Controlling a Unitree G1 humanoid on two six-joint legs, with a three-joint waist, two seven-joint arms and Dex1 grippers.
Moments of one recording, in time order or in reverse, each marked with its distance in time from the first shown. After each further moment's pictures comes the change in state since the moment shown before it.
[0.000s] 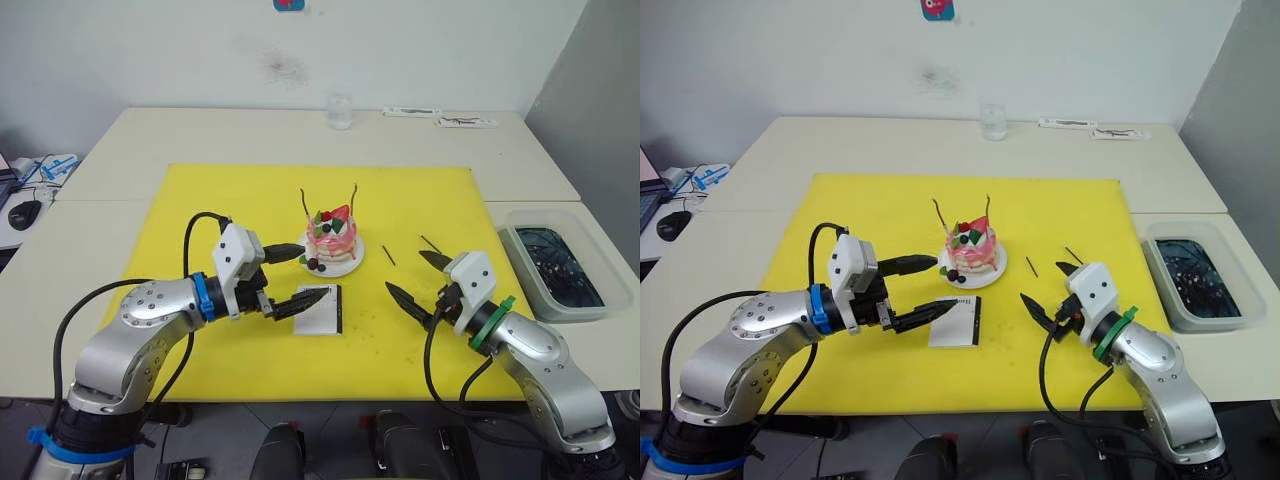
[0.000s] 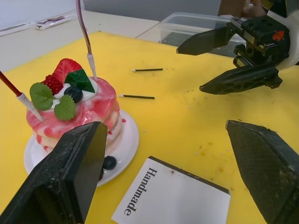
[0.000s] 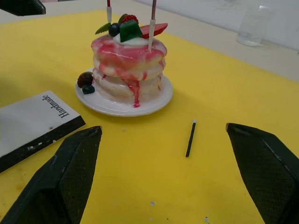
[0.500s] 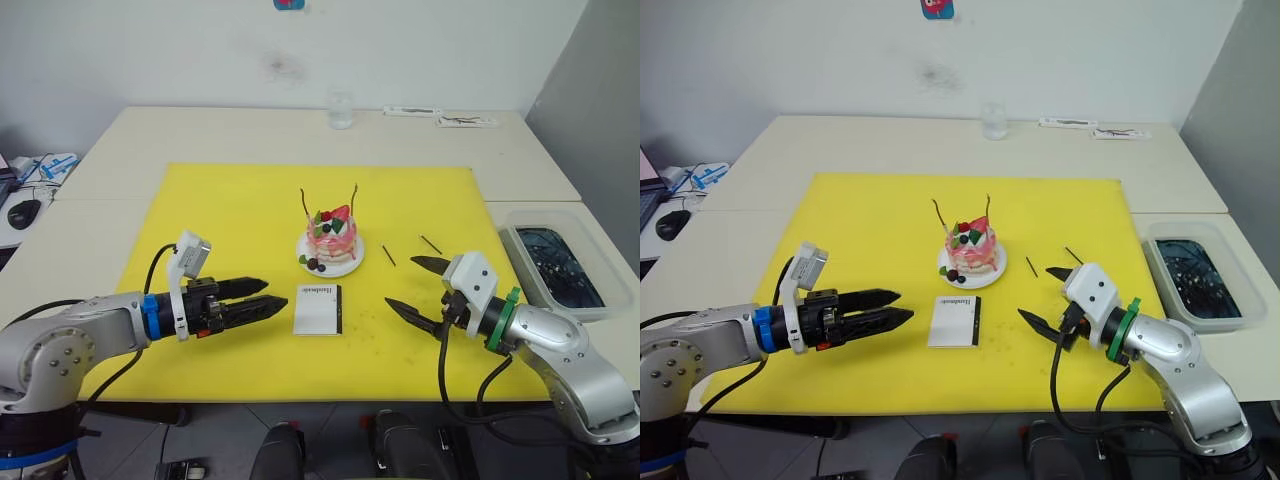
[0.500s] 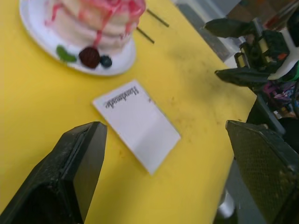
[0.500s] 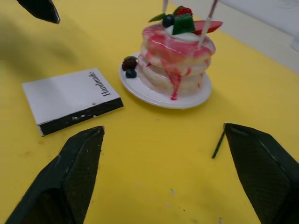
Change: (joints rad) left arm 0.001 0.150 0.220 0.127 -0.530 0.705 0.162; right arm -0.093 -0.200 0.030 -0.012 0.069 0.048 0.209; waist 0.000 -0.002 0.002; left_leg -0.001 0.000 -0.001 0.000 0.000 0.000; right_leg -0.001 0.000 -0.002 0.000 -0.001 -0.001
